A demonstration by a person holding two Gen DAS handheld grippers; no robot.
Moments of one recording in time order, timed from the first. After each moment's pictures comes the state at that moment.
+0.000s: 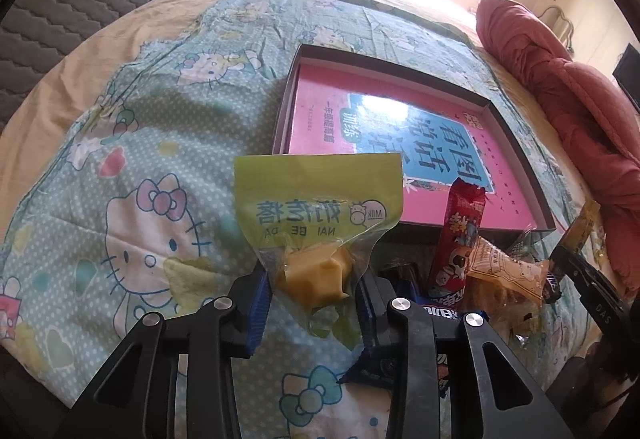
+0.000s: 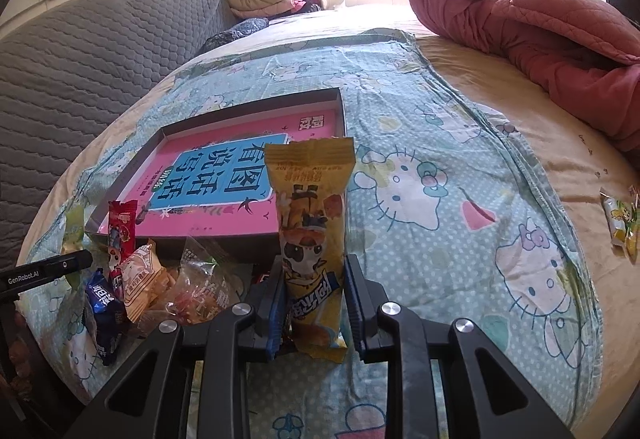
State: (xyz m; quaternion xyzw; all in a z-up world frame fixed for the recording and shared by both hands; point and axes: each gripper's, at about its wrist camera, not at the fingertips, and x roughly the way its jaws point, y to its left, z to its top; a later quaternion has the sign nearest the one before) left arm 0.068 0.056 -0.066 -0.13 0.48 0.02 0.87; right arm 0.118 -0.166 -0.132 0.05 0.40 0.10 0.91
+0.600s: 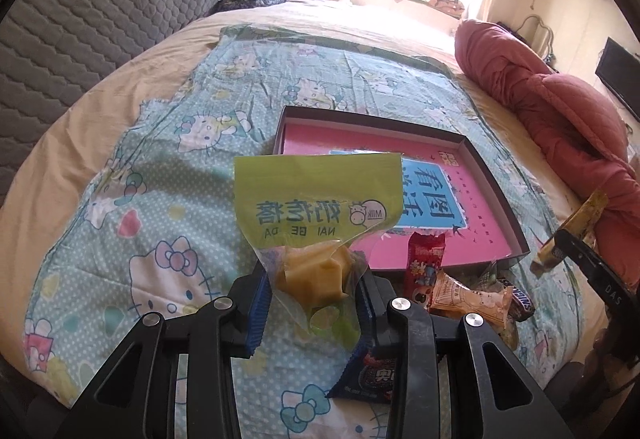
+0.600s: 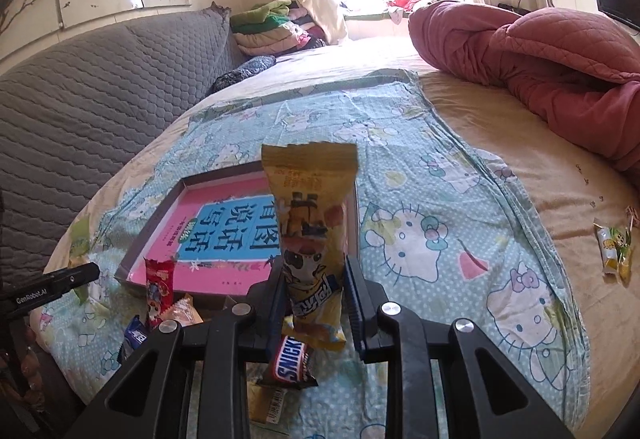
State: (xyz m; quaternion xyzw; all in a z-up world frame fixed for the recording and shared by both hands) left arm 0.068 0.053 -0.024 -0.10 0.42 0.01 0.90; right arm 0.119 -0.169 -0.087 0.08 0.34 0.12 0.93
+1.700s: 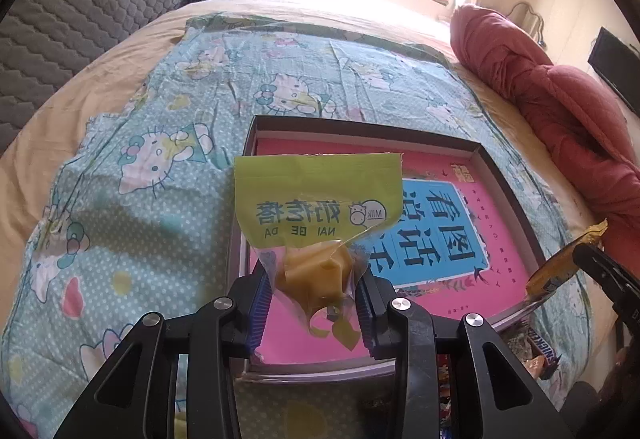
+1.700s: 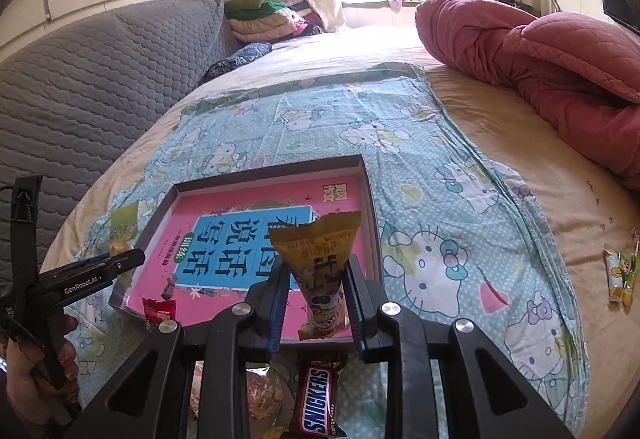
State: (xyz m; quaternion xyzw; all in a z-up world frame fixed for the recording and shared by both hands) left arm 0.156 0.051 -0.055 -0.09 0.44 -0.02 0.89; right arm 0.164 -0.141 -0.078 0.06 0.38 0.10 0.92
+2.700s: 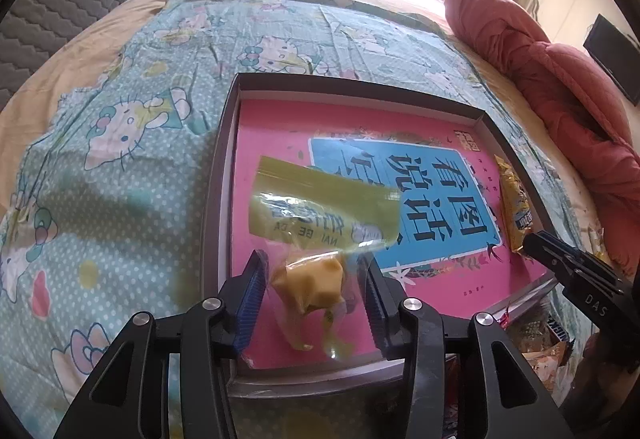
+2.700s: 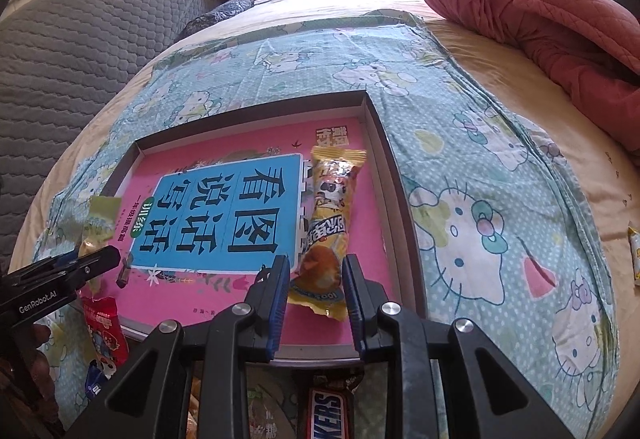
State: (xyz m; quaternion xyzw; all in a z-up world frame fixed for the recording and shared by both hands) left arm 0.166 0.051 -0.085 -0.09 0.48 -0.05 0.87; right arm 0.203 -0.117 -0.135 0.05 0.44 0.07 0.89
